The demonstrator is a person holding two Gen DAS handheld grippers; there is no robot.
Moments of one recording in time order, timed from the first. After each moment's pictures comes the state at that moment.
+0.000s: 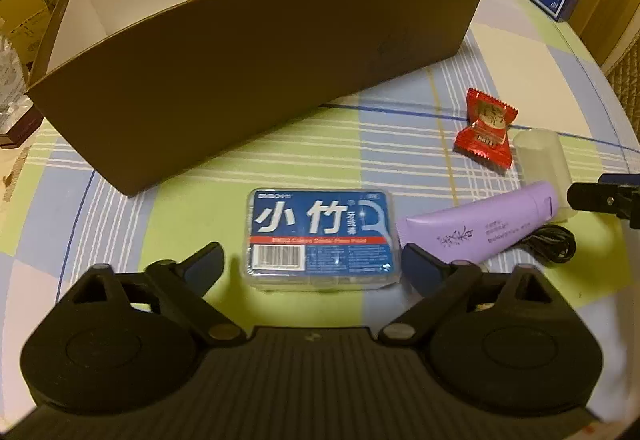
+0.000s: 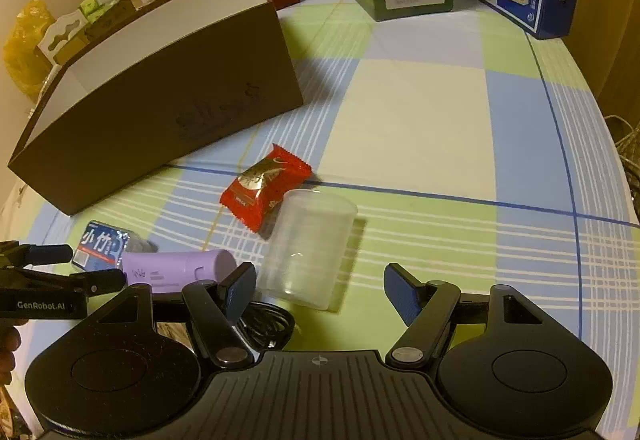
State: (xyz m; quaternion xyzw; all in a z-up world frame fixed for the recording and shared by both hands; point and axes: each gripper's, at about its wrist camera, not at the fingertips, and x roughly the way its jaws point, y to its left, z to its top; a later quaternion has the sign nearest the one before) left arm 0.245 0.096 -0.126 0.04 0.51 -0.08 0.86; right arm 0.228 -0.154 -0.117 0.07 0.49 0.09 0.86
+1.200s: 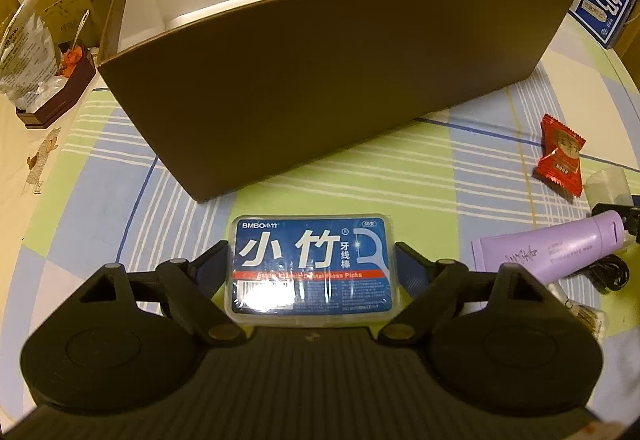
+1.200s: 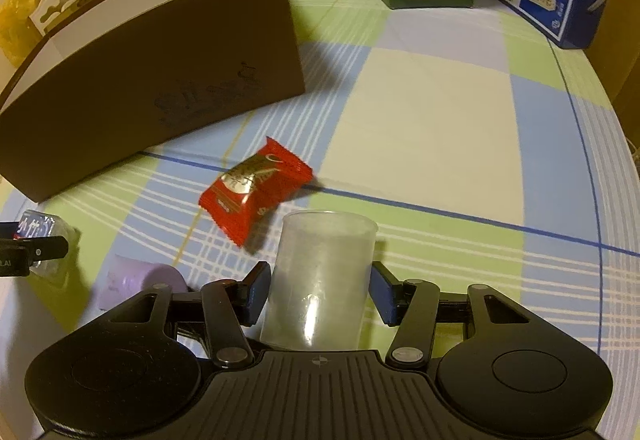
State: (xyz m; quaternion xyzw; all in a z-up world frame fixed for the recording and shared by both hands) left arm 0.267 0.140 -0.135 0.03 0.52 -0.02 0.86; right arm 0.256 -0.138 -0.145 0.03 0.50 0.08 0.86
